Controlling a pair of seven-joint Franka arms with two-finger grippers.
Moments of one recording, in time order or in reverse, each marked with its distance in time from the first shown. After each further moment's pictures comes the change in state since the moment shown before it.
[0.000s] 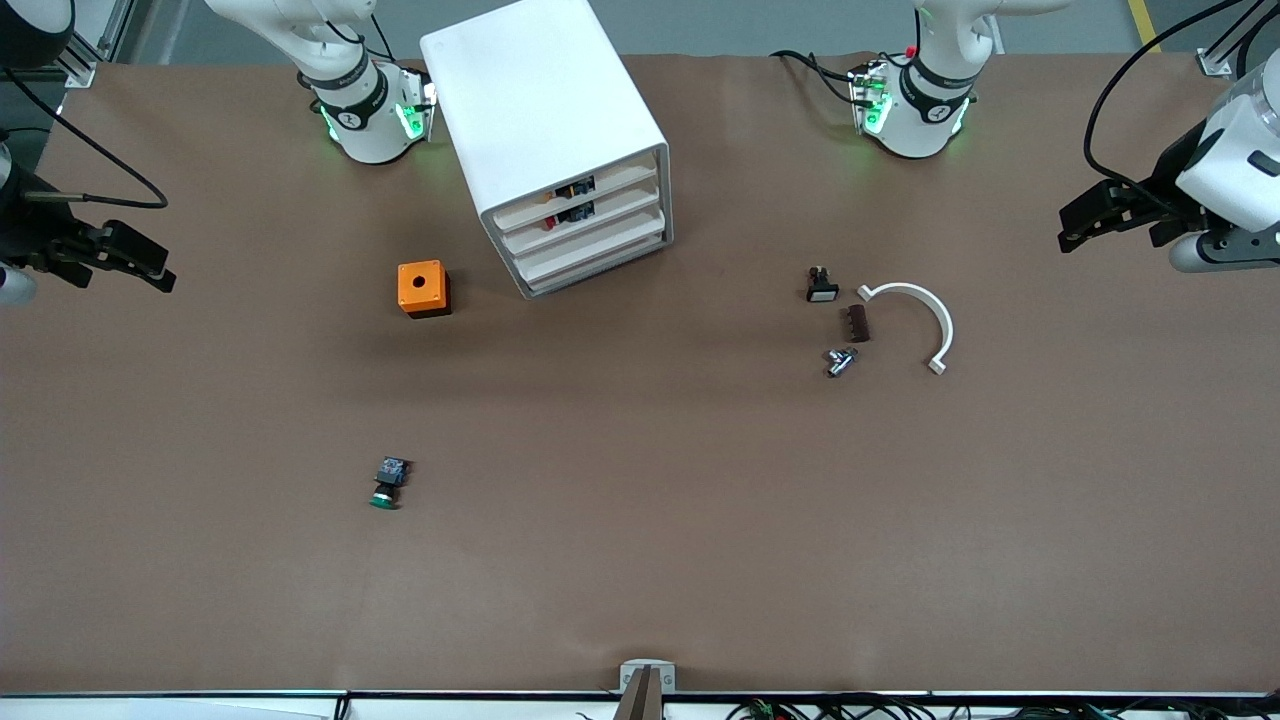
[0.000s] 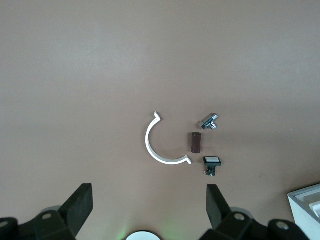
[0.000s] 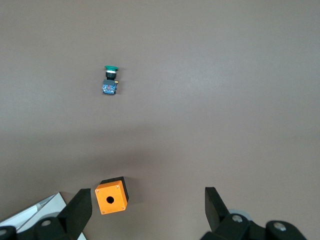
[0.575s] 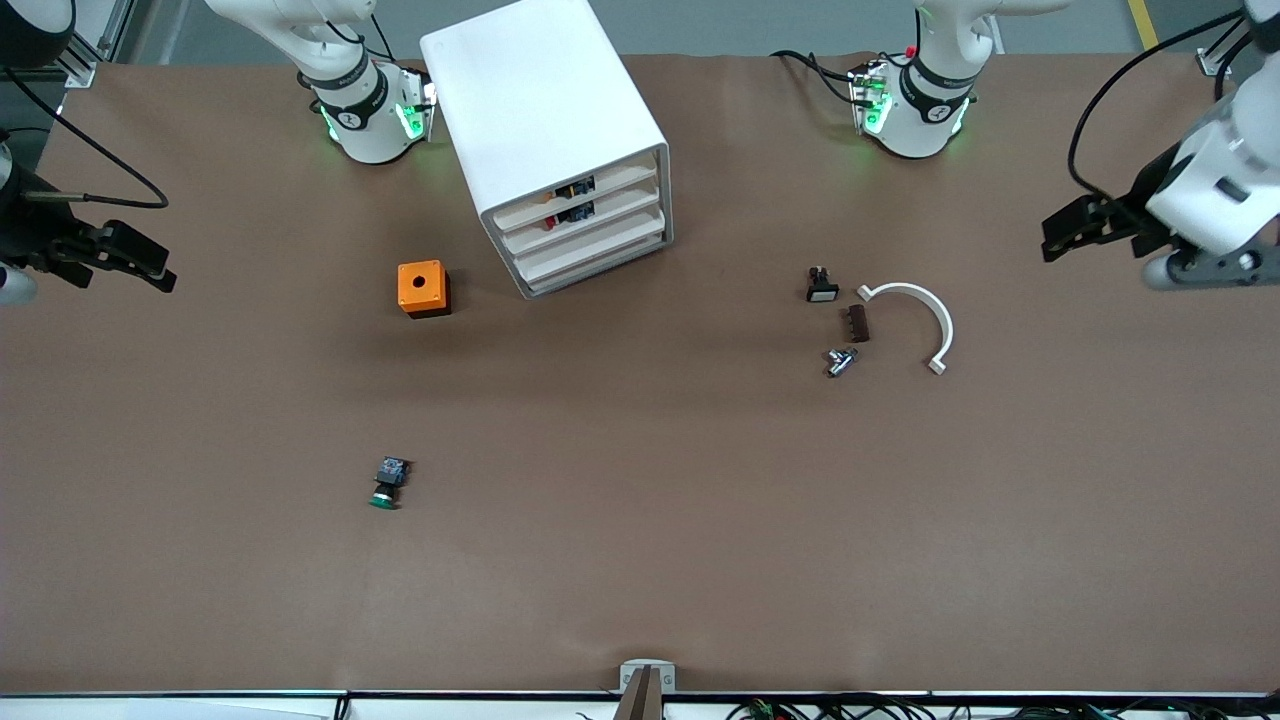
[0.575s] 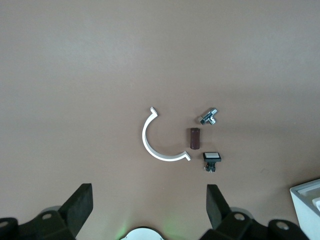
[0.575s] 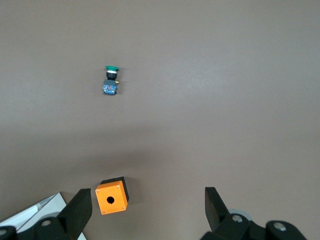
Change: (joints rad) left arm -0.013 0.069 -0.015 -0.002 -0.005 -0.003 0.002; right arm 0.001 0.001 0.005 -0.001 0.000 0.002 0.000
